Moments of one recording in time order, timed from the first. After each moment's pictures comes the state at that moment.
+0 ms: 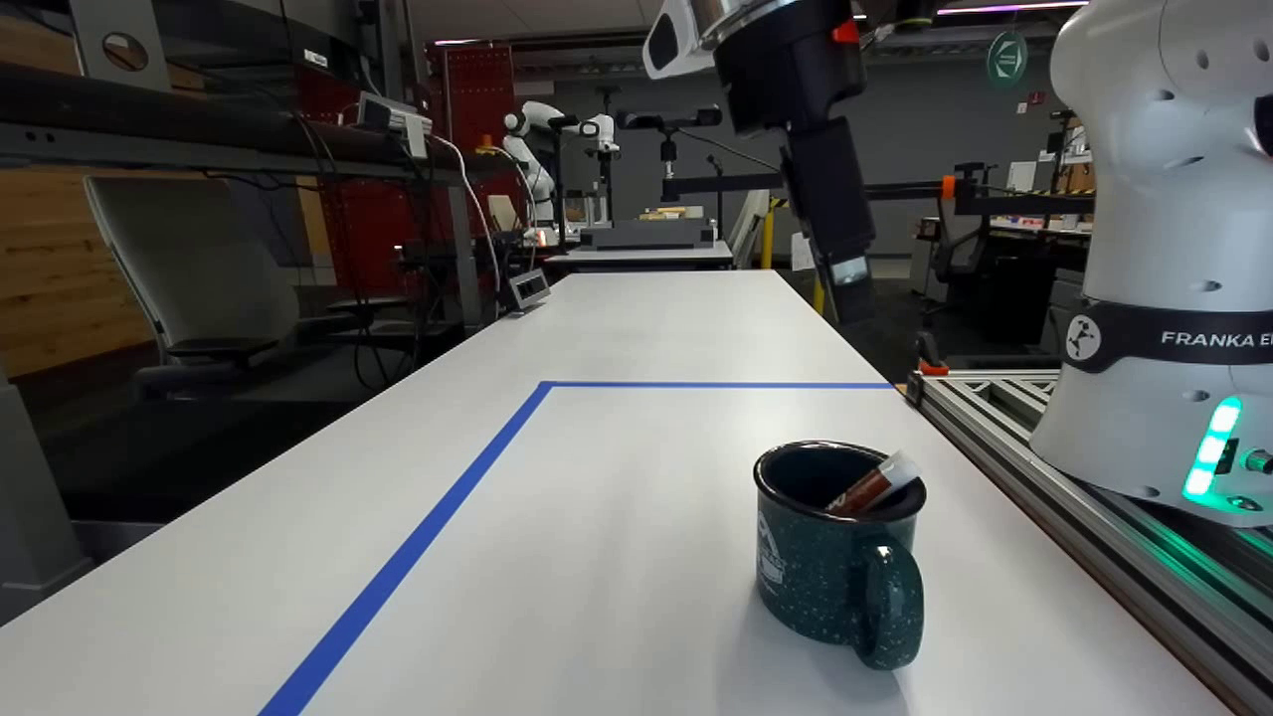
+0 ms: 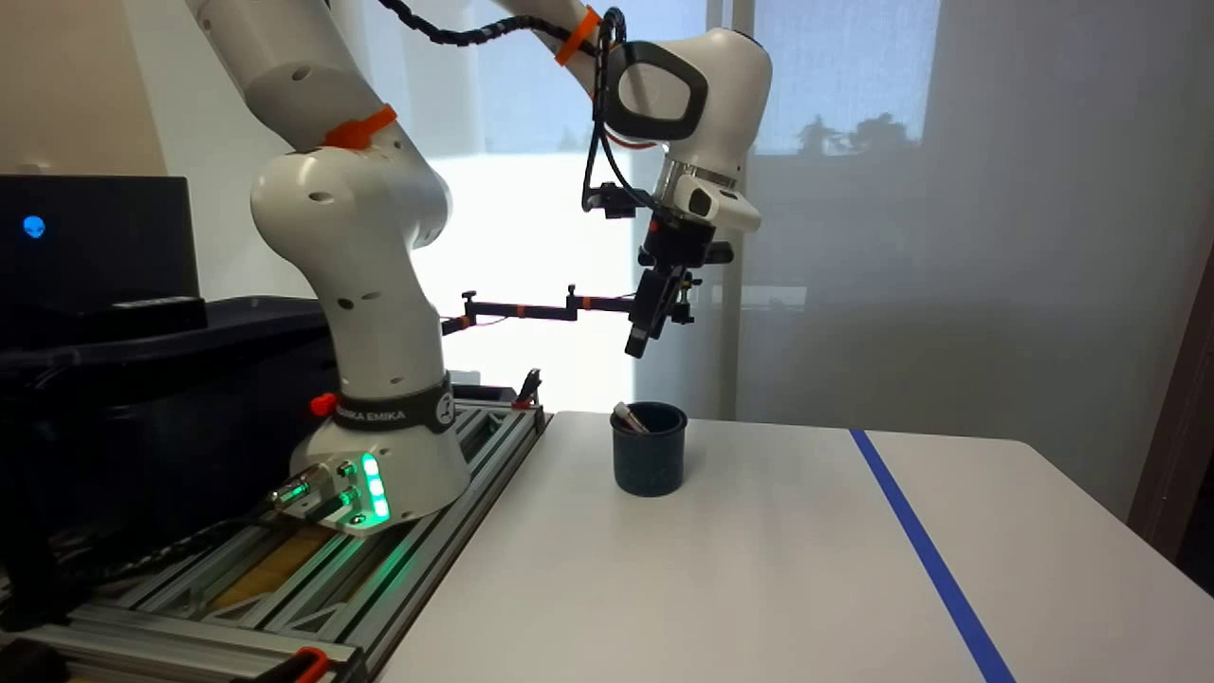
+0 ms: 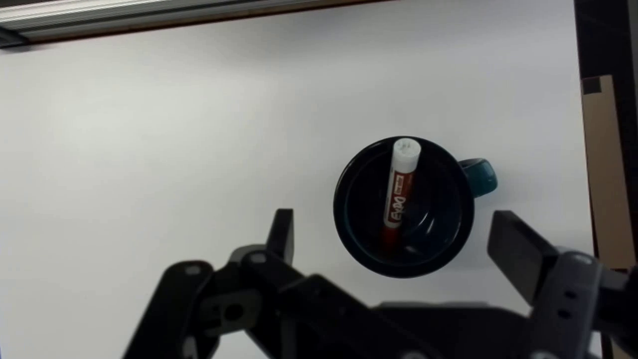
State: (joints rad) arm 0.12 -0.43 0.19 -2.76 0.15 2.05 0.30
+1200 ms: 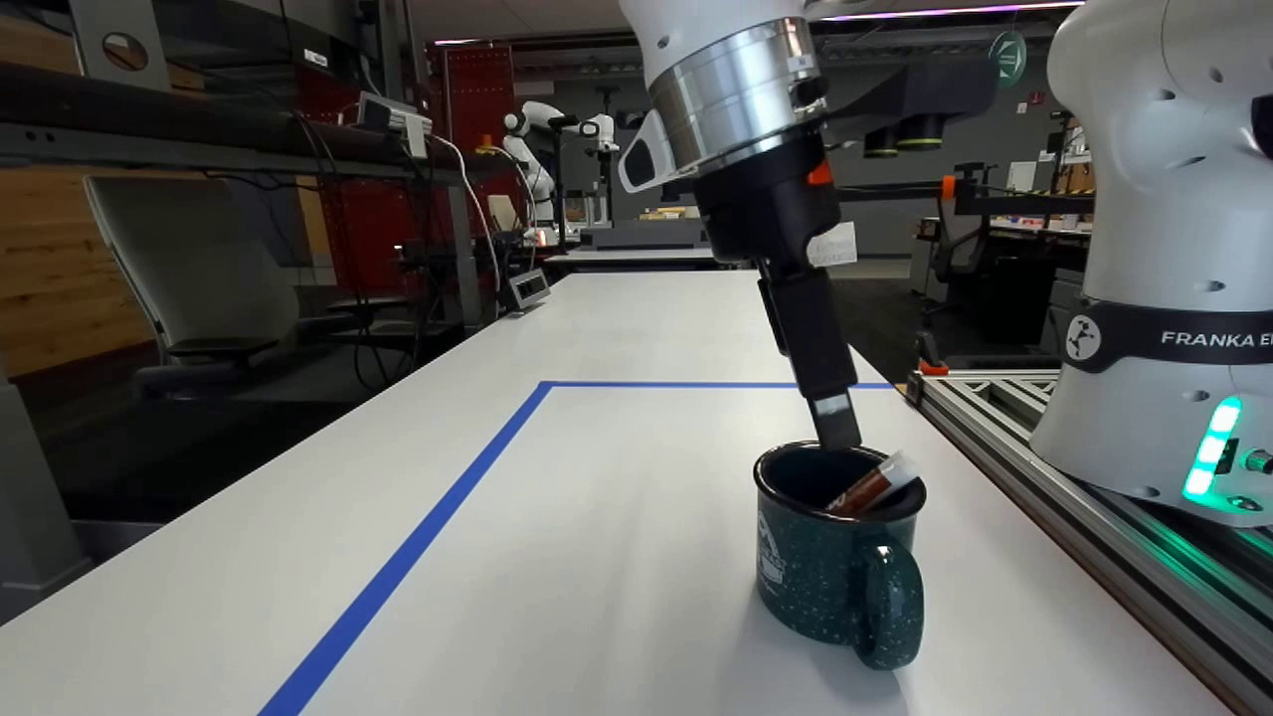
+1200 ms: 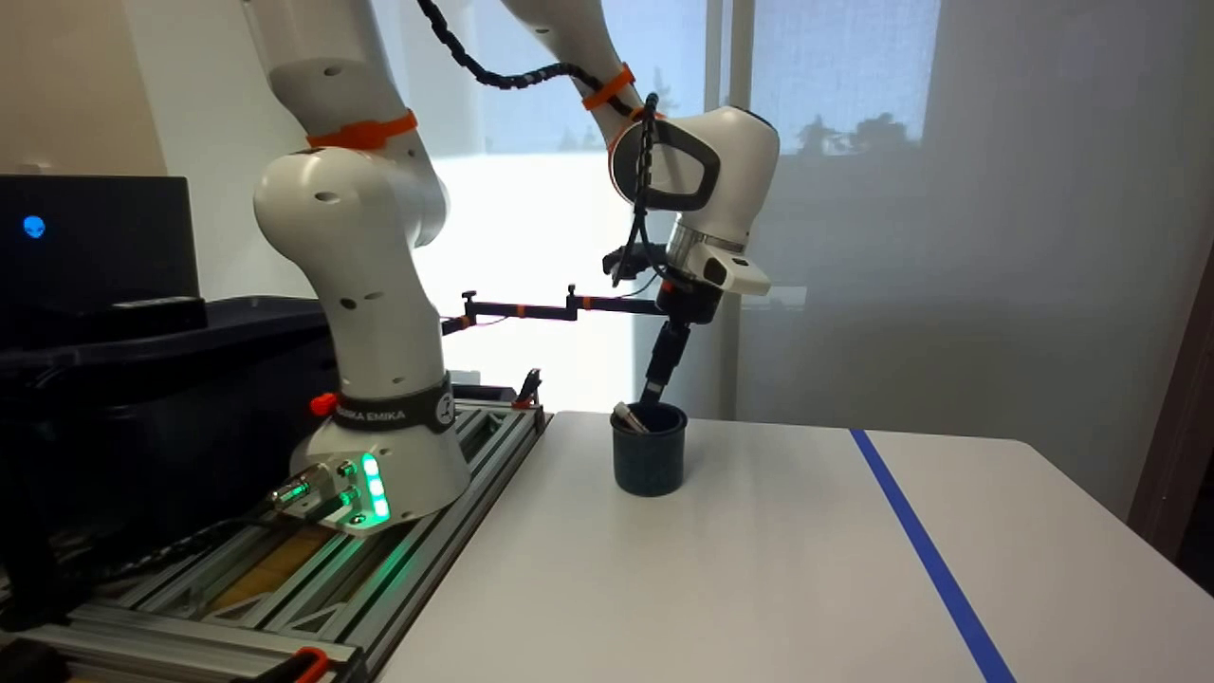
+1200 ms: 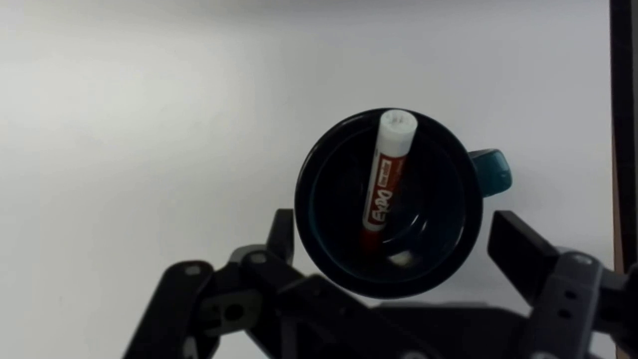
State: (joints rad) arm 0.15 -0.18 0.20 -2.76 0.16 2.29 0.25
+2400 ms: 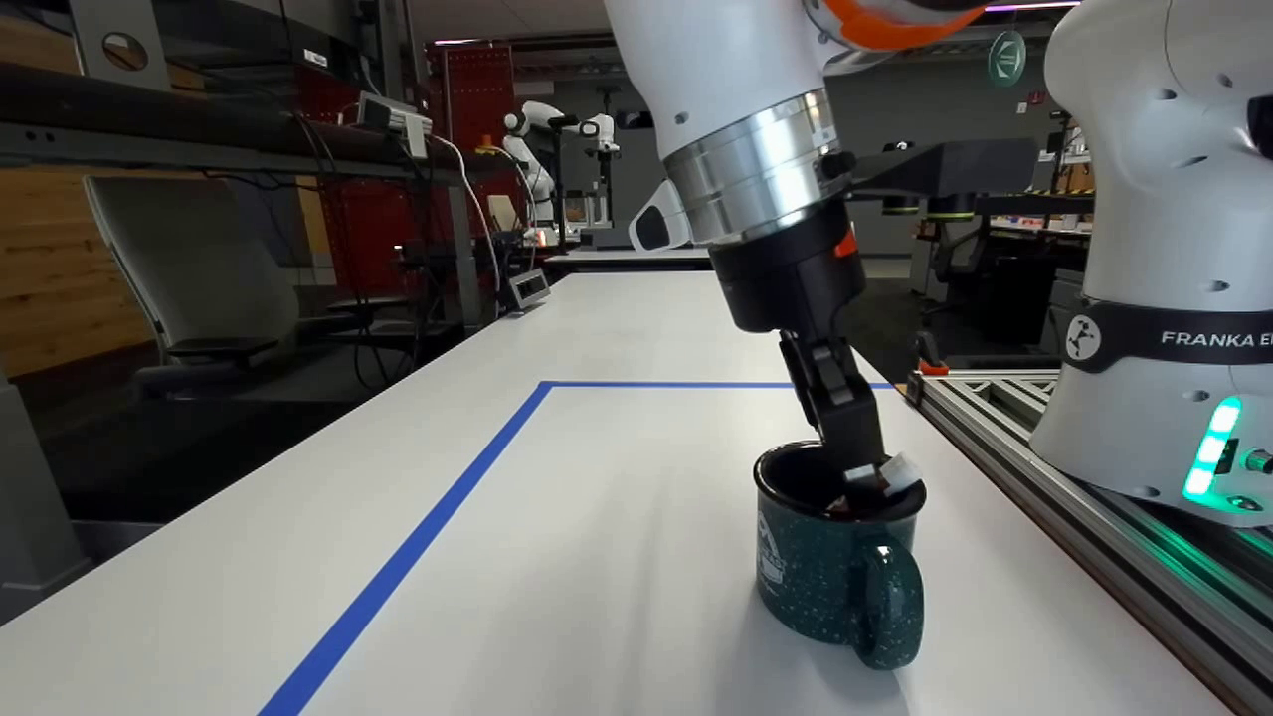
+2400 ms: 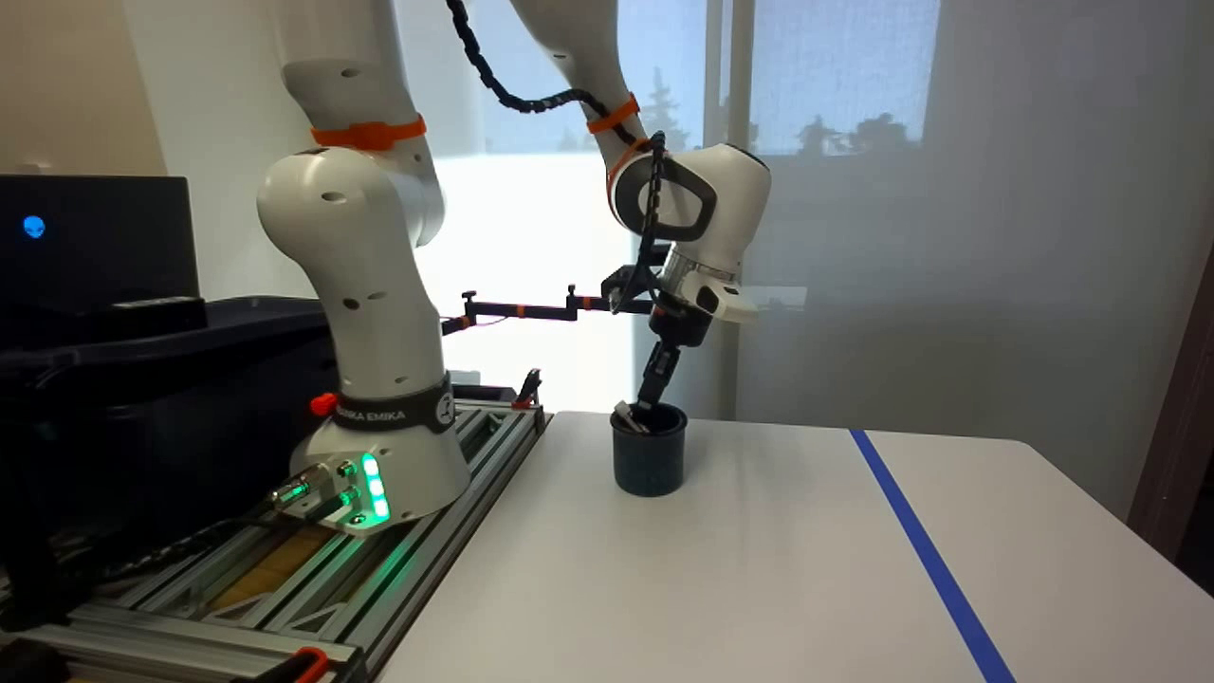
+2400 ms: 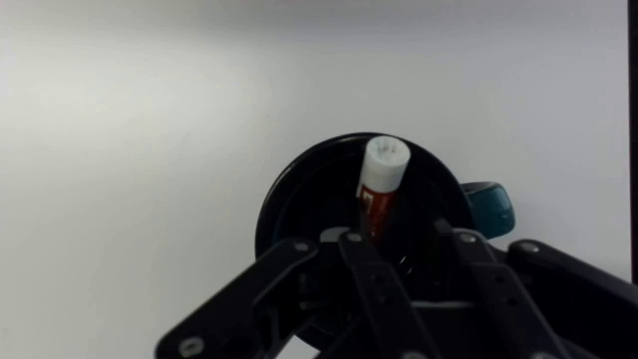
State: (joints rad) arm 0.19 -0.07 0.22 -2.75 0.16 2.36 0.27
